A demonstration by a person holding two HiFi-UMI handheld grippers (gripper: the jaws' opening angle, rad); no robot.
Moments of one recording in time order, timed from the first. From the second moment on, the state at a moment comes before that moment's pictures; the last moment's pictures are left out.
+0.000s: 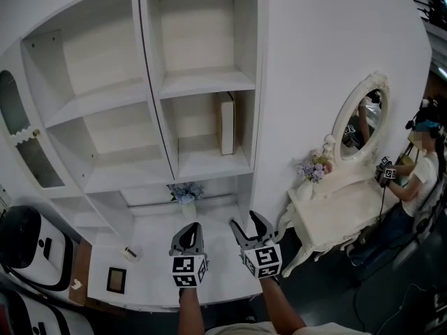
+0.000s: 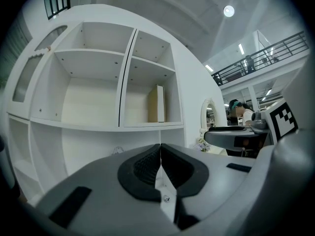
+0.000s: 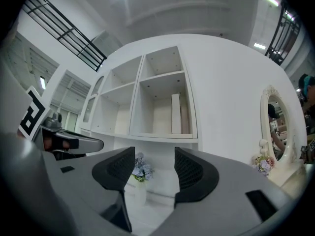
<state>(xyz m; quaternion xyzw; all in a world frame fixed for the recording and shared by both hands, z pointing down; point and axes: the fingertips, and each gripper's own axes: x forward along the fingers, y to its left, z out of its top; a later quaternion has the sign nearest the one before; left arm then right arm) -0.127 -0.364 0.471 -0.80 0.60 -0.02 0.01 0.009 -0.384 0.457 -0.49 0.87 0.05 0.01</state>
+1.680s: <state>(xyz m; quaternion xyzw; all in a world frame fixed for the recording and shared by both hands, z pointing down) -0.125 -0.376 0.458 -0.80 0.60 -0.03 0.04 0.014 -0.401 0.461 -0.49 0.87 0.02 0.01</state>
